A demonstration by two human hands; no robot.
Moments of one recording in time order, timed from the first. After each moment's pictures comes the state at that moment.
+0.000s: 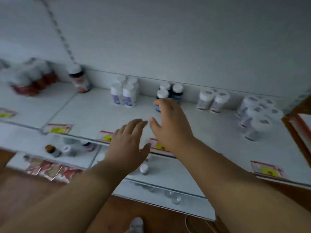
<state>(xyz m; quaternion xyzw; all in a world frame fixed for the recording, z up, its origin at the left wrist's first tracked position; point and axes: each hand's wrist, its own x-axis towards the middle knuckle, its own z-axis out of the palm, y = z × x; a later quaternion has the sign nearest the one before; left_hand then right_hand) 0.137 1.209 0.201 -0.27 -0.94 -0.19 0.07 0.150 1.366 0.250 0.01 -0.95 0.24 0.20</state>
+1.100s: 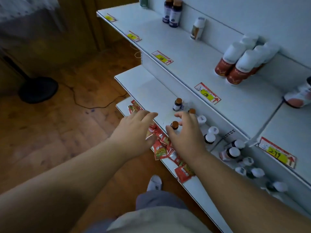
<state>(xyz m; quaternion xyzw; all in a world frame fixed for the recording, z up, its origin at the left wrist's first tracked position) 0.234 0.593 0.164 0.09 -0.99 -0.14 0.01 0.142 0.750 0.145 0.25 -0.90 0.37 -0.05</state>
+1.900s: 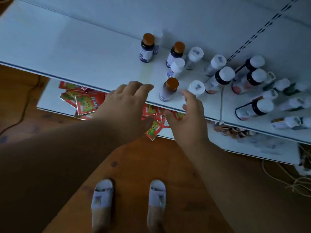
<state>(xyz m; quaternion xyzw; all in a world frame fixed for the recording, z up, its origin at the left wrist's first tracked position) 0.046 0.437 -0.068 -0.19 -0.96 -0.15 -0.12 0.083 0.618 -0.105 -0.15 -0.92 0.36 0.00</state>
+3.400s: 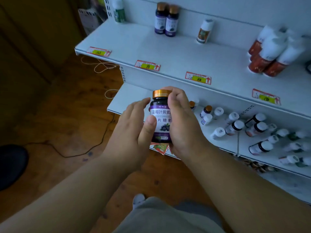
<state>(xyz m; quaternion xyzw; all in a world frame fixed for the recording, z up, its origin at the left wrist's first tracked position) 0.165 0.268 0.159 -0.06 -0.90 -0.43 0.00 0.127 0.407 0.161 -0.02 -0.63 0.76 -0.12</state>
